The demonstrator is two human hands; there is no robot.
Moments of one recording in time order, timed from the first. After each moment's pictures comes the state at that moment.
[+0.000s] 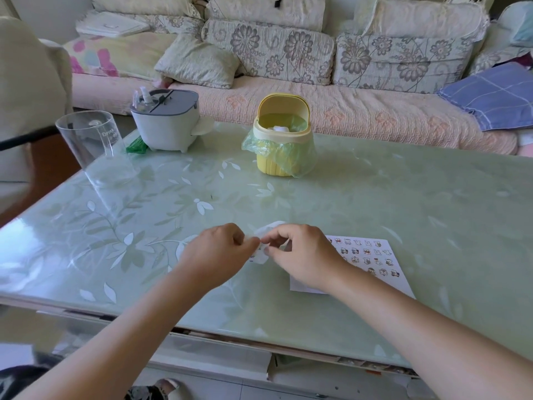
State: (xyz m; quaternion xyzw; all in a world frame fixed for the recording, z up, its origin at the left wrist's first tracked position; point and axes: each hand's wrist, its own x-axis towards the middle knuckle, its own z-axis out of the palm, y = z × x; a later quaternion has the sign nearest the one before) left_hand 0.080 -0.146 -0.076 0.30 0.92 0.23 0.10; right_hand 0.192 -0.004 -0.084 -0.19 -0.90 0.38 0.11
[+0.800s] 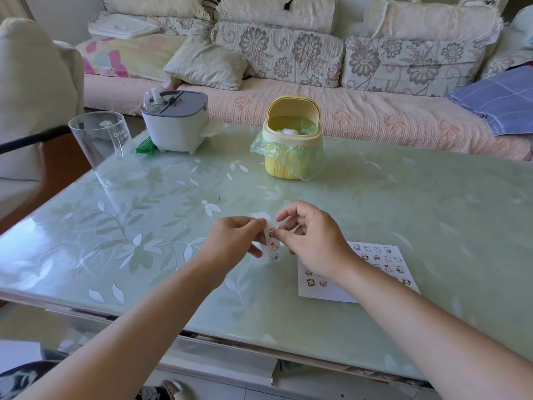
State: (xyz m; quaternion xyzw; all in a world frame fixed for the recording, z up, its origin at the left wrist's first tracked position) left_hand 0.083 -0.135 -0.056 0.18 0.77 0.54 0.28; right_hand 0.177 0.006 -0.071 -0.20 -0.83 0.49 0.18
